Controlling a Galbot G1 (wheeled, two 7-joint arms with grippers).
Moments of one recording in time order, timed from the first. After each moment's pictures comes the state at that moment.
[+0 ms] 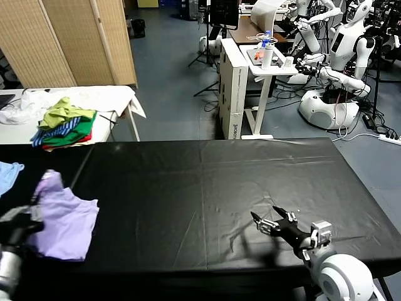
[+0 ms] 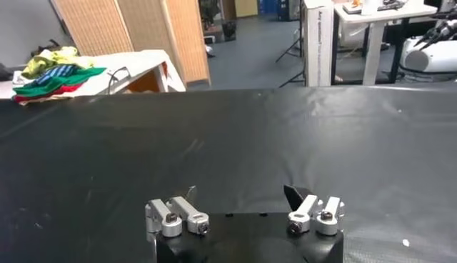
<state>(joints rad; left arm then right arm) 1.78 -1.14 -1.04 -2.40 -0.43 0.42 -0.11 -1.47 0.99 0.55 2.16 0.68 -0.56 -0.01</state>
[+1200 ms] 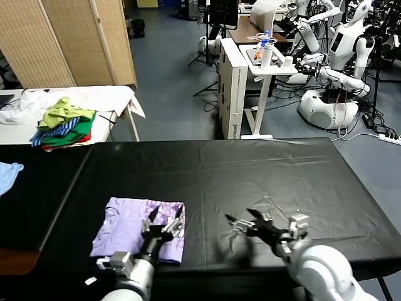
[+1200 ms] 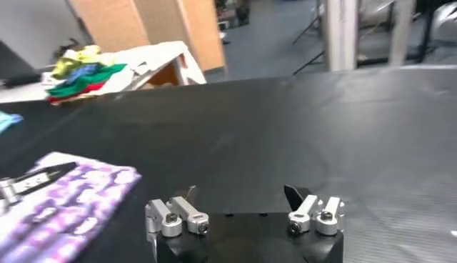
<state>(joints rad) 1.62 -1.54 -0.40 -2.23 -0.22 0.29 -0.01 -1.28 0.99 0.29 2.18 0.91 -0.67 0.15</state>
